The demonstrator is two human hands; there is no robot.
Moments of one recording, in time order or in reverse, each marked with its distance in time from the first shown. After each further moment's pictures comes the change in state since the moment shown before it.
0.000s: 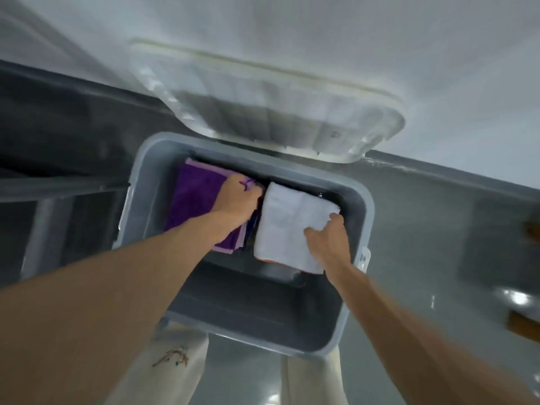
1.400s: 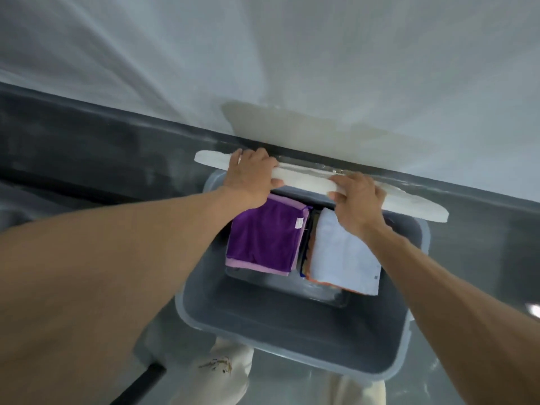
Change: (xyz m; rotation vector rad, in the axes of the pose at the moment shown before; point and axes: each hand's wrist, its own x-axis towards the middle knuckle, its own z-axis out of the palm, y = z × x) left_hand 0.046 0.015 -0.137 0.942 0.064 0.519; right_hand -0.005 -0.130 0.025 -0.521 0.178 -0.518
